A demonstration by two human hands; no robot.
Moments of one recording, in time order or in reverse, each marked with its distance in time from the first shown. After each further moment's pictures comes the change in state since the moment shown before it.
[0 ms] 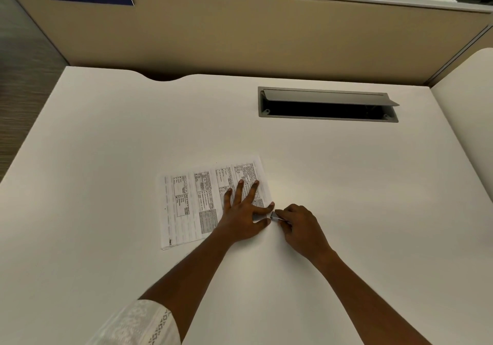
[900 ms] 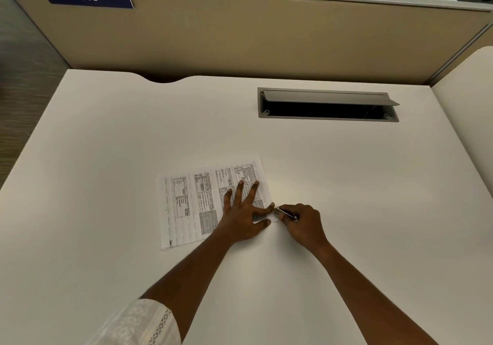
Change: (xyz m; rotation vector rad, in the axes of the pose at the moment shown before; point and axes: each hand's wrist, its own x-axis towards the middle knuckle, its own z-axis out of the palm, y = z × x) left_hand 0.000 0.001 -0.001 0.004 -0.032 -0.007; right_hand 0.010 0.000 -0.003 0.313 0.112 0.252
